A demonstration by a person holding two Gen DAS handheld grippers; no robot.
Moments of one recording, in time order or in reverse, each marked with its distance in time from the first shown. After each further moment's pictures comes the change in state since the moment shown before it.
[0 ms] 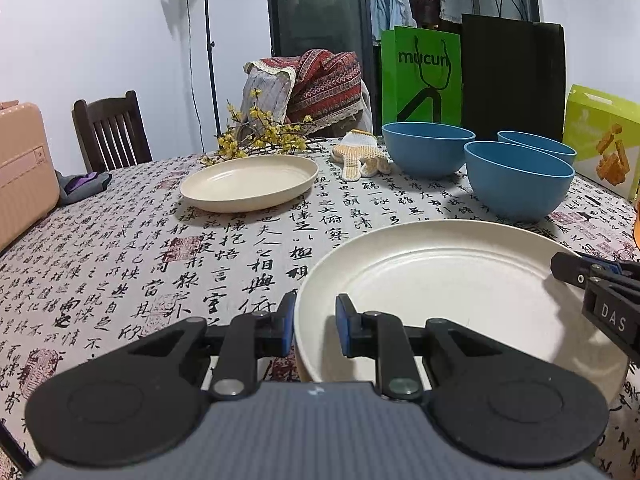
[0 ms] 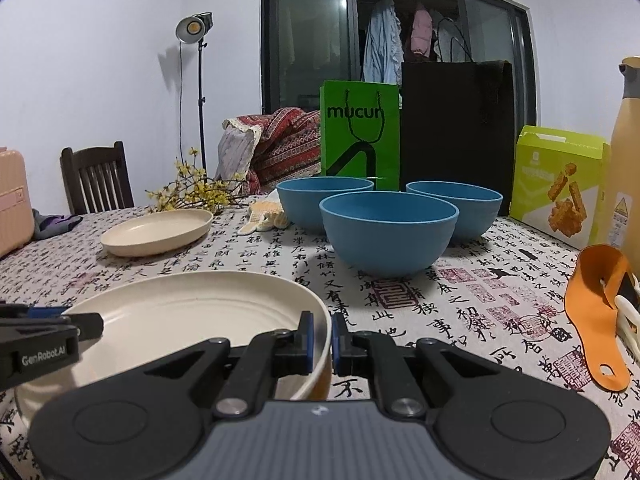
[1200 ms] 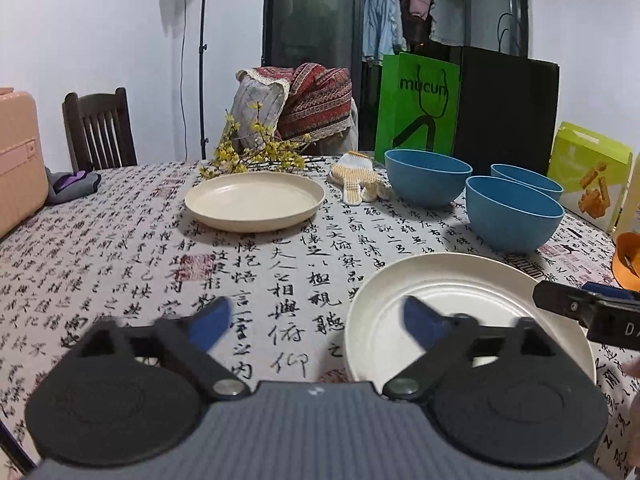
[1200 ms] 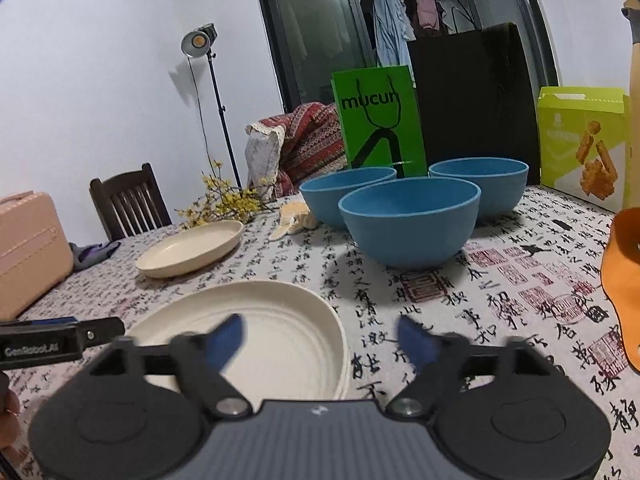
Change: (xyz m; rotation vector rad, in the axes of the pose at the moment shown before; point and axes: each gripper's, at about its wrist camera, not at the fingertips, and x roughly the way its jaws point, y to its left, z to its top) left arm -0.009 0.049 0.018 -0.049 -0.038 -0.100; right arm 0.001 -0.022 0.012 0.139 0.021 0.162
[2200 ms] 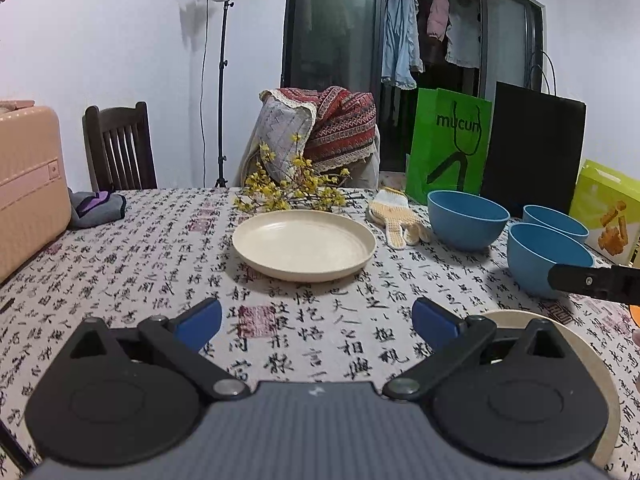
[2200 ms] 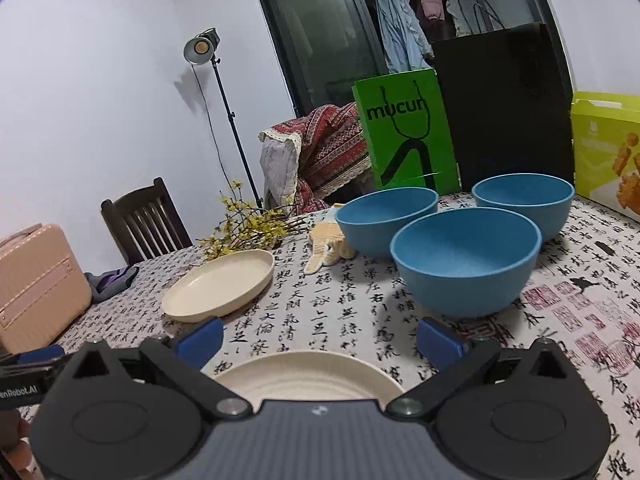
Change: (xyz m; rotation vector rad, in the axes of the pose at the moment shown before) left arm 0.002 0.061 0.040 -0.033 -0.052 0.022; right arm 0.036 0.033 0.057 0.052 0.030 0.047
